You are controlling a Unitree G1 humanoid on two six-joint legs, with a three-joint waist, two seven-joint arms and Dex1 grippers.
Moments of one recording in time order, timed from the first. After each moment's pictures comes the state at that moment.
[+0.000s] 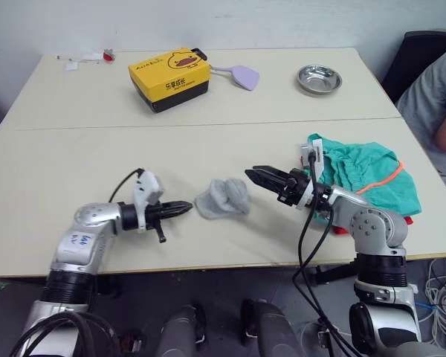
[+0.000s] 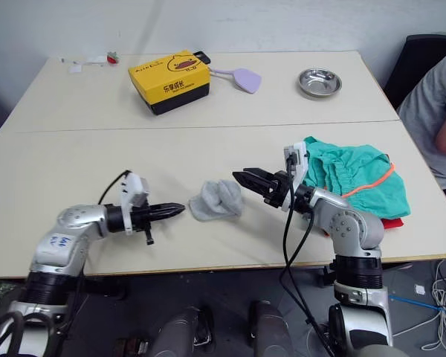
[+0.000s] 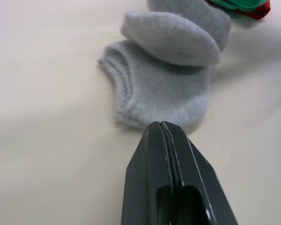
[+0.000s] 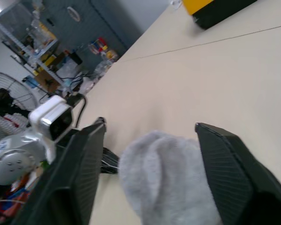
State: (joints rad) left arm -0.37 0.61 0.04 0.05 -0.37 0.44 -0.98; right arm -0.53 -0.31 -0.14 -0.04 0.71 0.86 0.69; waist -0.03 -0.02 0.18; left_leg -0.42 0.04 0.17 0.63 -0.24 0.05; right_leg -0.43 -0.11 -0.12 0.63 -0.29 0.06
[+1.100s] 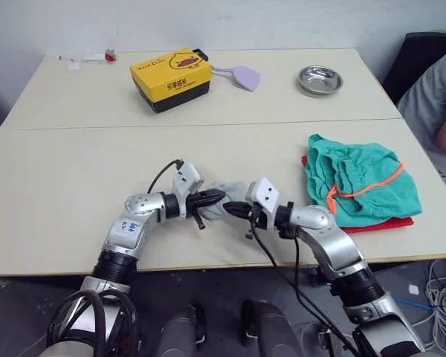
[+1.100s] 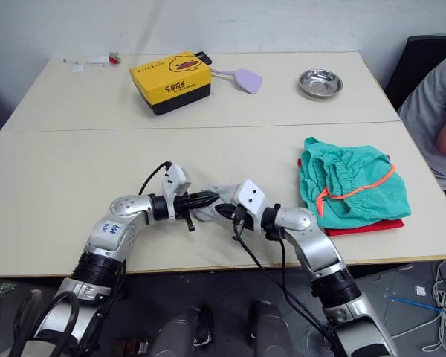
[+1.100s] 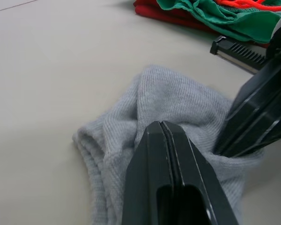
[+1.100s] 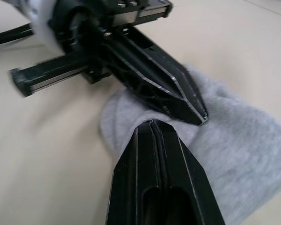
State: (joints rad) left arm -0.52 0.37 -0.14 0.21 -0.24 0.33 -0.82; right arm -0.41 -0.38 0.27 -0.04 0.21 0.32 0.86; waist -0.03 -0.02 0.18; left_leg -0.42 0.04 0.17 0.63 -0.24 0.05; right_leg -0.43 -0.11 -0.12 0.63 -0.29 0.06
